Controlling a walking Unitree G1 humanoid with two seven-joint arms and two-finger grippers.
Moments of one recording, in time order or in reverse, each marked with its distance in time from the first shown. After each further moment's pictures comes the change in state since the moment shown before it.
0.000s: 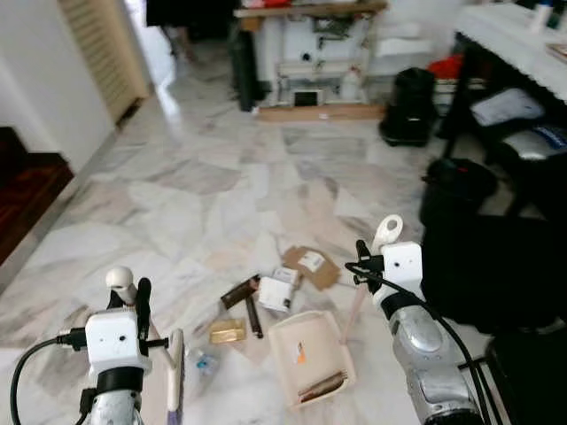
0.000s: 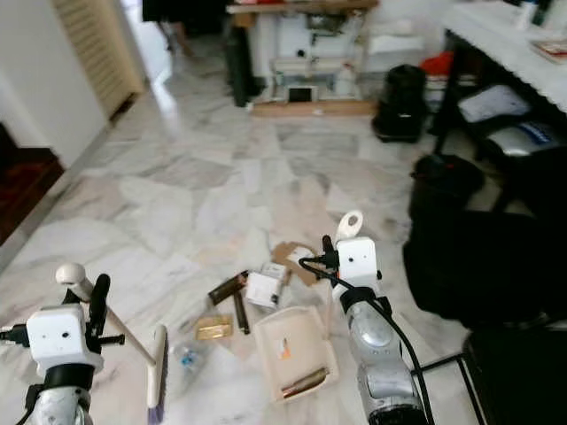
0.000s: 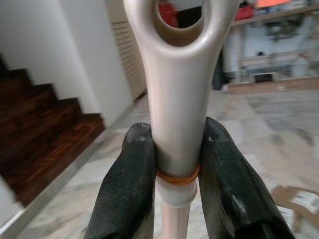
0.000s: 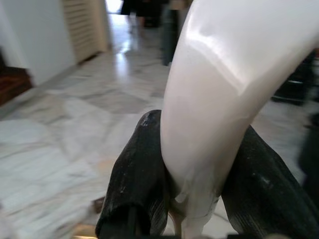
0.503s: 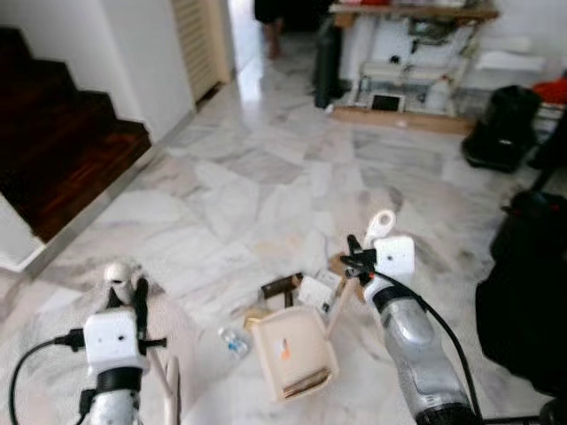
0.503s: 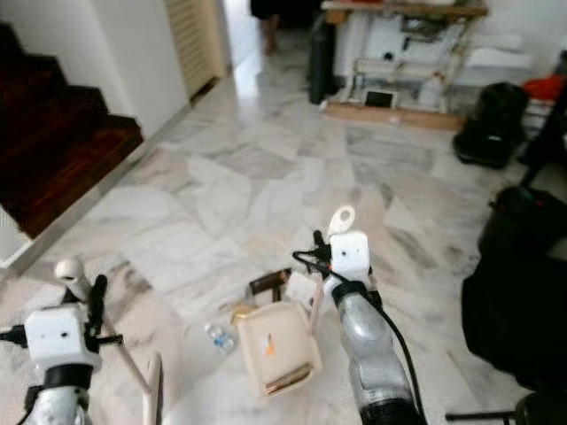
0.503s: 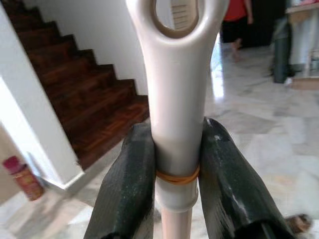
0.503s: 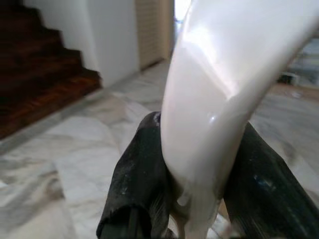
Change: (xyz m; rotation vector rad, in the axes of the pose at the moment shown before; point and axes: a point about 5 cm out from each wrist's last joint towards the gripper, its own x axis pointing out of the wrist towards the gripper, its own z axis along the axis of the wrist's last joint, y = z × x) left arm 0.004 0.002 0.002 0.007 -0.008 0.026; right arm 0.011 0.012 0.014 0.022 -0.032 0.037
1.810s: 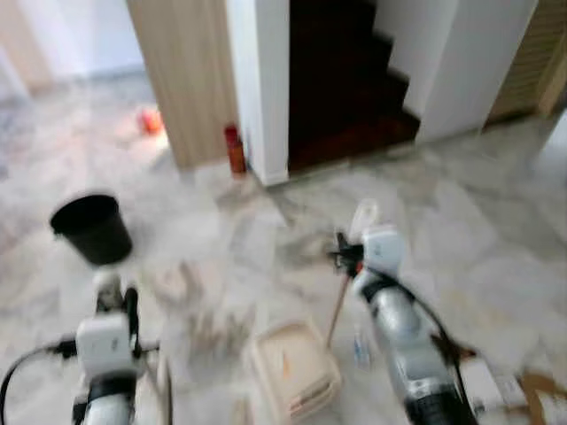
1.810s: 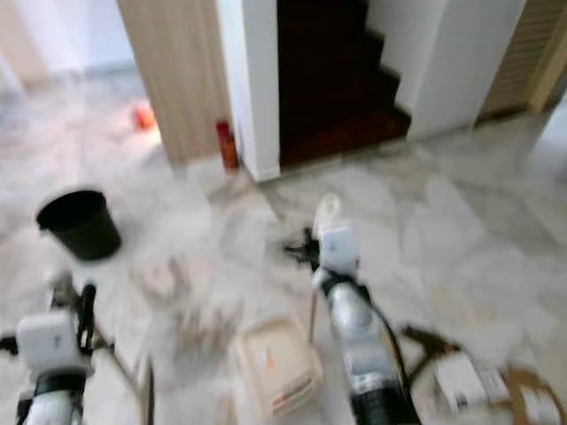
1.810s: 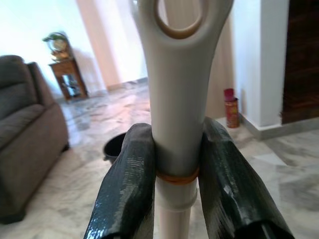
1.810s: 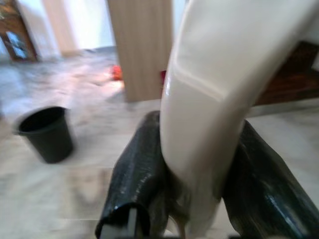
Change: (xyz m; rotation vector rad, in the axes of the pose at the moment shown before) left arm -0.011 0.004 0.000 0.029 0.029 0.048; right arm 0.008 0.008 -0.002 0.070 0.037 0.019
